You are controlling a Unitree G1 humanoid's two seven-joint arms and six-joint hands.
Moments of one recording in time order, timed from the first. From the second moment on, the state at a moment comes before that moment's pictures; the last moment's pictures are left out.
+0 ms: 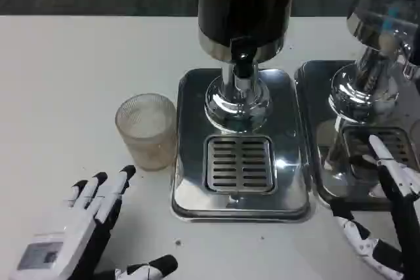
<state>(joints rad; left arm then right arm) 0.47 0.52 -0.09 -0.09 0.79 -0.30 0.26 0.36 -0.41 0.12 0.11 -0.80 -0.51 -0.71</state>
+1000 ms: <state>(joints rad) 0.46 0.52 -0.05 -0.04 0.70 -0.40 0.32 0.35 -0.39 0.13 0.11 -0.78 -0.51 -0.70</state>
